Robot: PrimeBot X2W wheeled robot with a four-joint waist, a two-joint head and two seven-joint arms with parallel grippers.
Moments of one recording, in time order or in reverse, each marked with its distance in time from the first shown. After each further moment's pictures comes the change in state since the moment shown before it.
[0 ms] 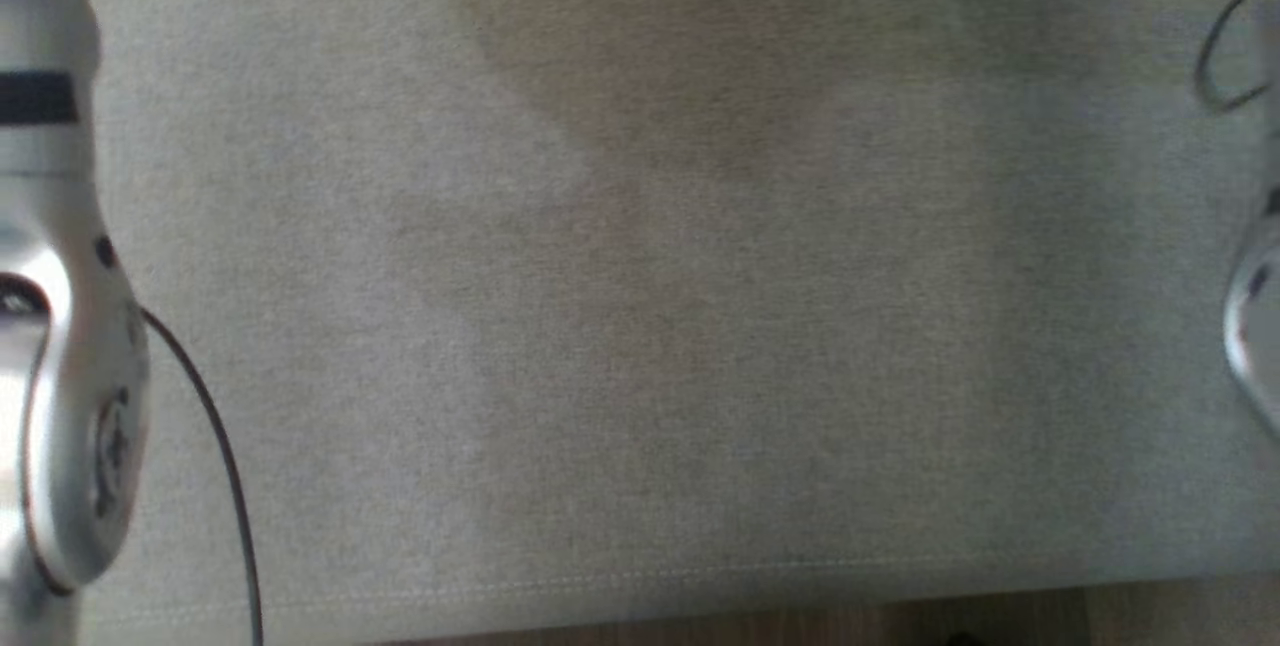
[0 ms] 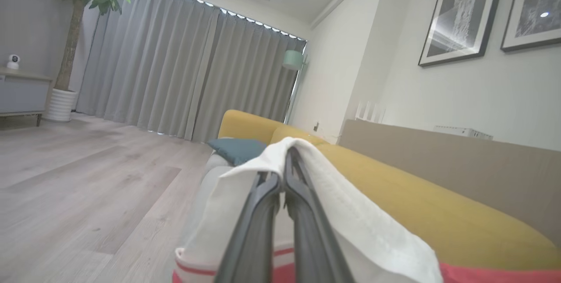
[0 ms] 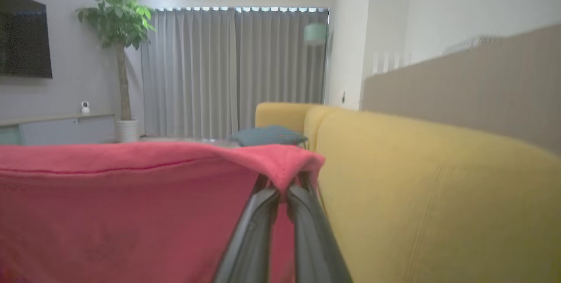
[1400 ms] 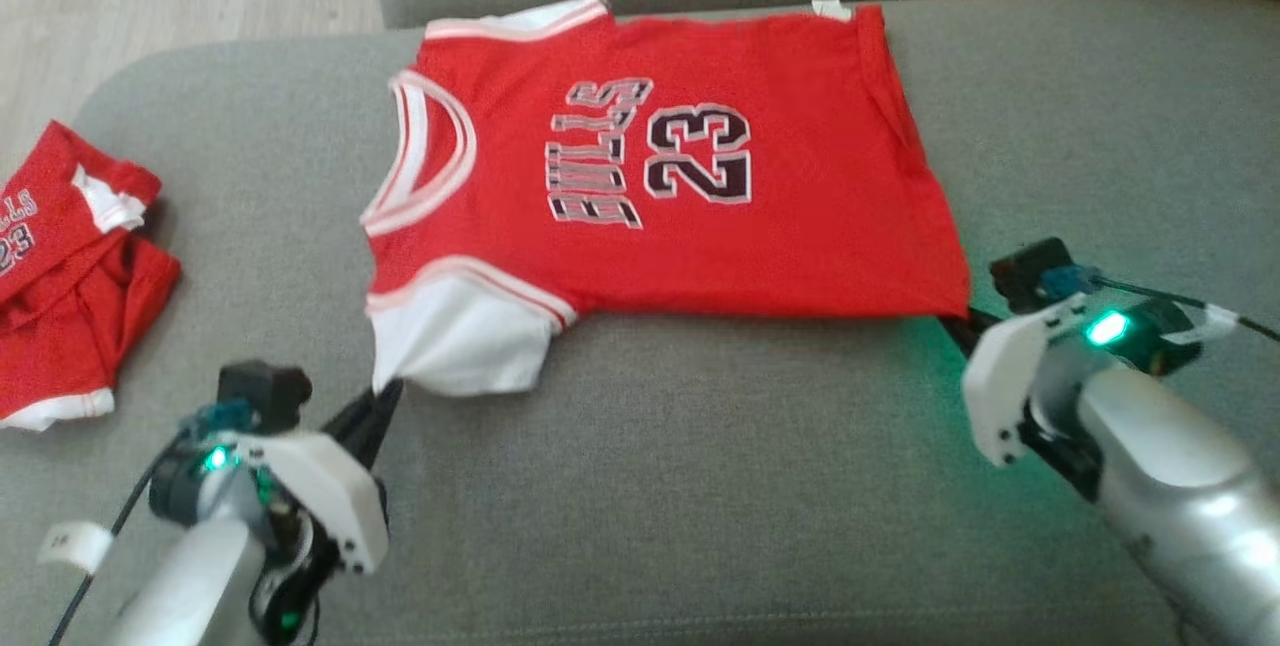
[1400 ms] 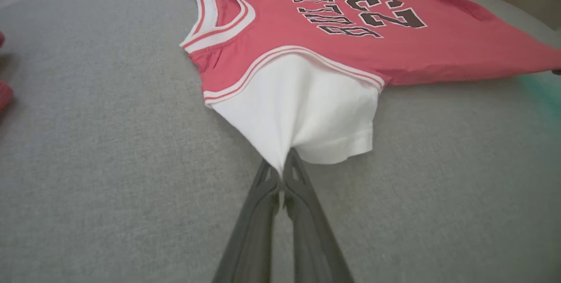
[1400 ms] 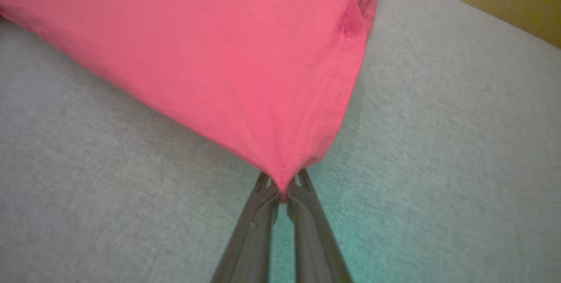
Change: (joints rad) left arm 1.158 0.208 -0.358 -0.215 -0.072 -0.095 0.206; right arm 0.824 -0.246 0.897 0.002 0.597 0.000 0.309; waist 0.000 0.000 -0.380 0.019
